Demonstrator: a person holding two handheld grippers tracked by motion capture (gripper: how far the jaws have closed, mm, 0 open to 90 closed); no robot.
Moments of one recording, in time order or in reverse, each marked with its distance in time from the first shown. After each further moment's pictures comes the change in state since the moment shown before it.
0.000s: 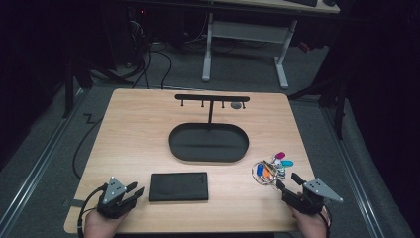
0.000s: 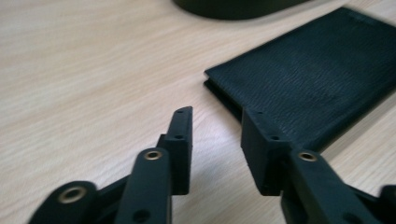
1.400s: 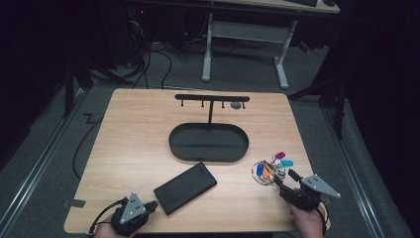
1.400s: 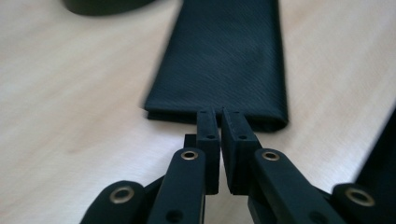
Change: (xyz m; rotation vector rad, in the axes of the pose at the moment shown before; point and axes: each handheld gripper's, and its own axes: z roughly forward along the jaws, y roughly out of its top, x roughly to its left) left arm -0.052 0.003 -0.010 0.003 -0.148 0.196; right arm 0.001 0.007 0.009 -0.015 0.022 0.023
